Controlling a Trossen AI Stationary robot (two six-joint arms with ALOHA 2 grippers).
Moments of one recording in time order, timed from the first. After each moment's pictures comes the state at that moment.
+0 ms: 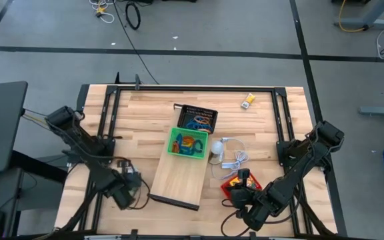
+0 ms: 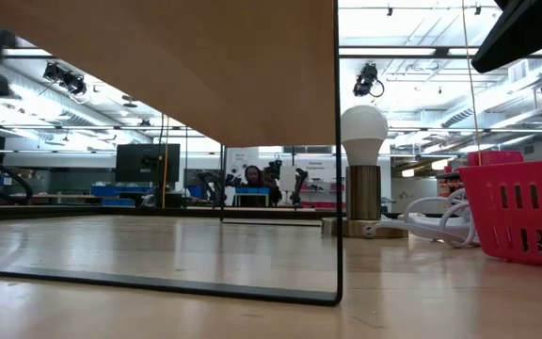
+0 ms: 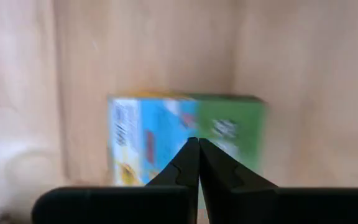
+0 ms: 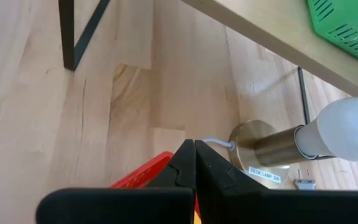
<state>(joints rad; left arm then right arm) -0.88 1.54 0.88 -0.94 -0.25 -0.94 0.84 1.69 1.17 -0.70 0.78 0.56</state>
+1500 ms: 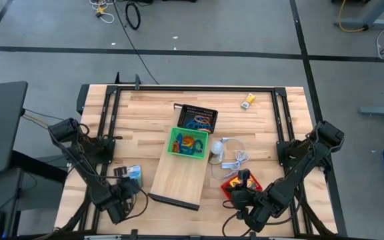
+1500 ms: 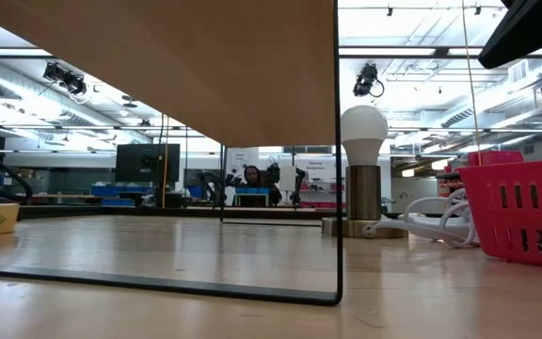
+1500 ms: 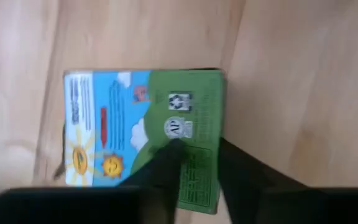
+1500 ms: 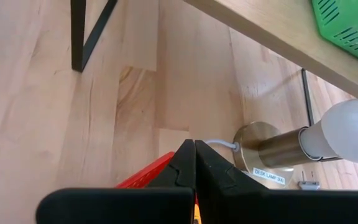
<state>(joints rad) -1.02 1.73 0.89 -0.88 -0.40 -1.25 0.85 1.69 1.17 -0.69 0.78 0.56</state>
